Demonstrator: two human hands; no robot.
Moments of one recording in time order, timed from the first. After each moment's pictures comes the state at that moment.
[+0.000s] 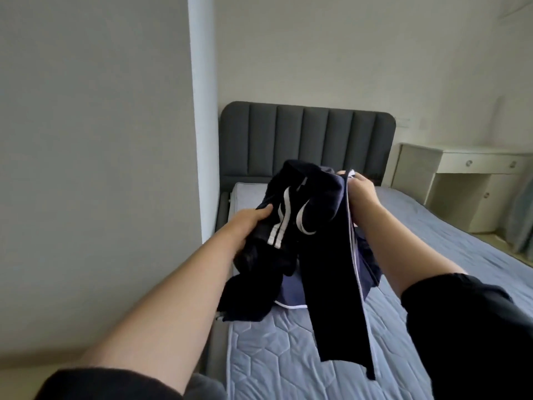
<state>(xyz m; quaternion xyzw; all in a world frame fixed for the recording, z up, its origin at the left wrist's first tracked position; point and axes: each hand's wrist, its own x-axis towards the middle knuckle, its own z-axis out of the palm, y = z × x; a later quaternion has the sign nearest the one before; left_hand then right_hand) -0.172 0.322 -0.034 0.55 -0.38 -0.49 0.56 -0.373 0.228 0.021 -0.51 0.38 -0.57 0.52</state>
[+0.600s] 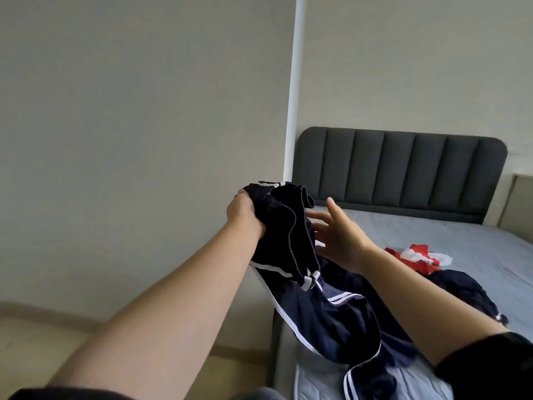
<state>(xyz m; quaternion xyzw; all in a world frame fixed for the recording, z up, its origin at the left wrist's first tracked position) -0.068 0.406 0.029 0.36 -0.03 -0.38 0.85 -0.222 0.314 -0.005 -0.60 0.22 -0.26 0.72</state>
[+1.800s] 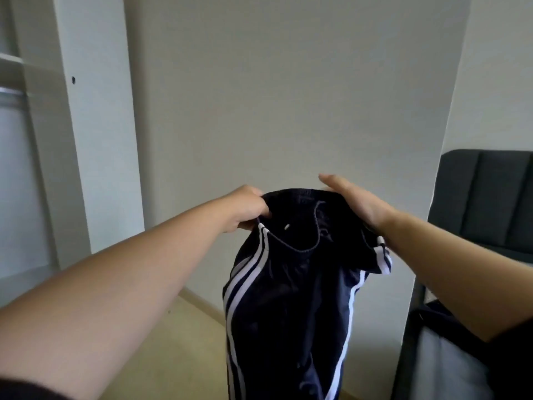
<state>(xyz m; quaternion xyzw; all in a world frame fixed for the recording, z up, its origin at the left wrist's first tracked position) 0.065 0.635 0.080 0.80 -0.29 -0.11 0.51 -0.064 0.464 0.088 -0.84 0.05 -0.11 0.54</state>
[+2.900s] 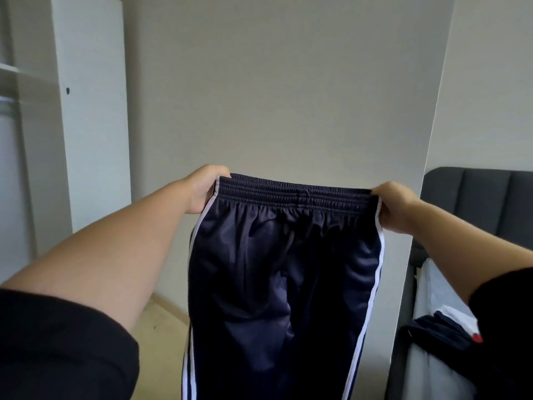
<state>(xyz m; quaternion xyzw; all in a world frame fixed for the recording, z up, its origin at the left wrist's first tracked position) 0.112 0.664 0.125 0.67 -0.27 -0.19 0.66 -0.064 0.382 0.122 -0.68 0.20 -0.28 0.64</state>
